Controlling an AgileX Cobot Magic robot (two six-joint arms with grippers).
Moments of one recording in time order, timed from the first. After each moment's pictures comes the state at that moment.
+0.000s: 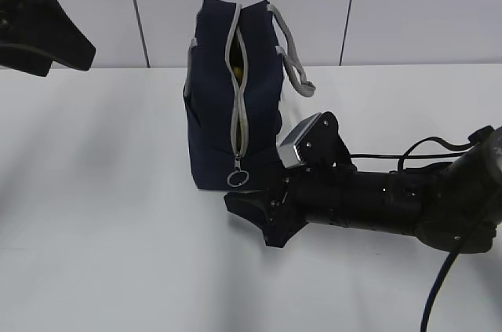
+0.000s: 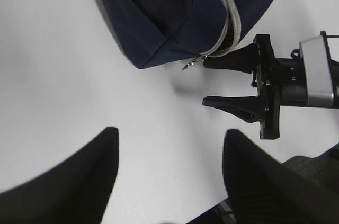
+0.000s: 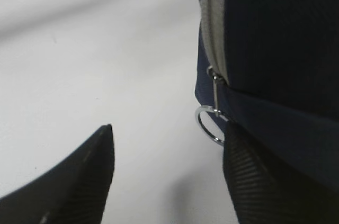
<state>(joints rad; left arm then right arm) -0.26 1.30 -1.24 -0.39 1.03 0.16 0.38 2.03 -0.76 -0.80 -0.92 0.31</state>
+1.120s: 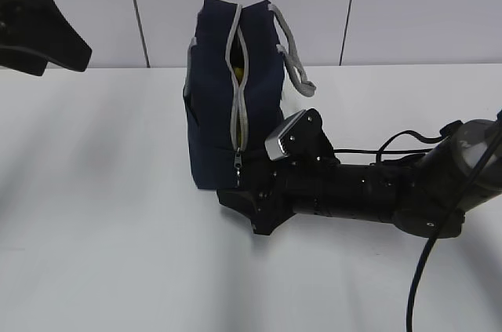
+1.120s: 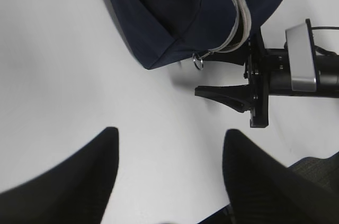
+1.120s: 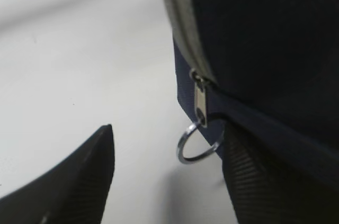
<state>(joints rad) -0.26 1.30 -1.24 -0.36 1.02 0.16 0.38 2.11 -0.87 -0.82 -0.89 0.35</state>
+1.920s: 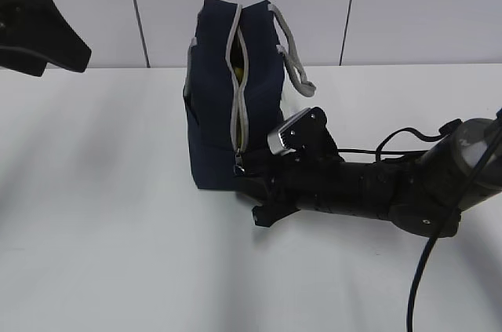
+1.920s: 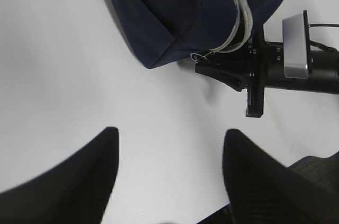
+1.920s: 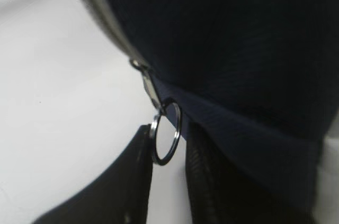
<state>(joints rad) -0.26 1.30 -1.24 -0.36 1.03 0.16 0.38 2.11 -0.87 -0.75 -0.82 0.35</state>
